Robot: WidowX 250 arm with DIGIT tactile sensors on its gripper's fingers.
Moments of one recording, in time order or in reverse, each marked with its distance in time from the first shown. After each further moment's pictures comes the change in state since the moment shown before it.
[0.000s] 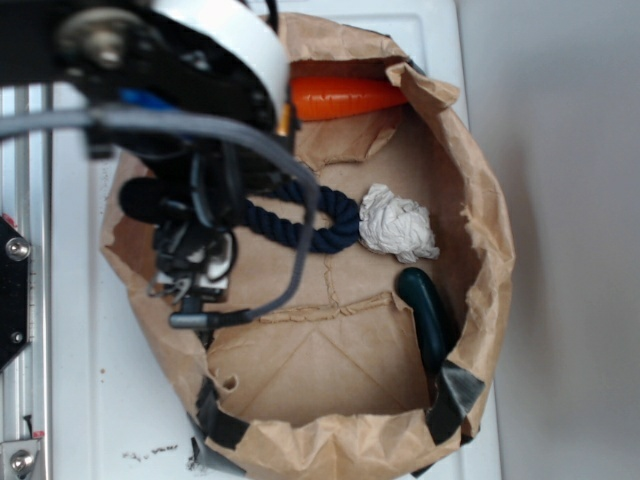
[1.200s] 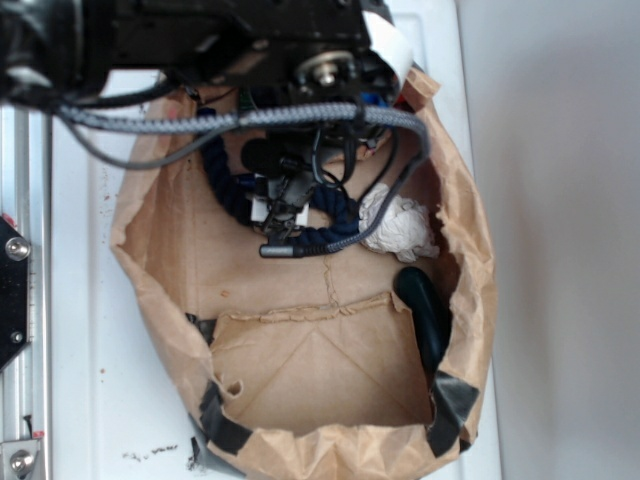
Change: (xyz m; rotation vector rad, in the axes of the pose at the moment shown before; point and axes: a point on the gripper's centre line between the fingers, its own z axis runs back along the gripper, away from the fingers) arm 0.015 0.046 -0.048 0.143 0.101 0.007
